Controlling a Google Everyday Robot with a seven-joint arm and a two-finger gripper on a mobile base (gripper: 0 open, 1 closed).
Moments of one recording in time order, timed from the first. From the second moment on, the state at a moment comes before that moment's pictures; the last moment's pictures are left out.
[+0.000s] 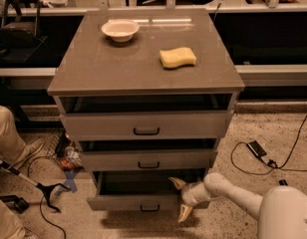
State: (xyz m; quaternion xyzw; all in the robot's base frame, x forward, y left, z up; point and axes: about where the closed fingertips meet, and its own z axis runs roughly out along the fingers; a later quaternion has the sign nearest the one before) arm 0.547 -0.105 0.203 -0.74 0.55 0.17 0.33
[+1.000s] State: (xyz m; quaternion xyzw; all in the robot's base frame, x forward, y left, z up) arm 0.533 -0.102 0.156 -0.76 0.58 0.14 0.27
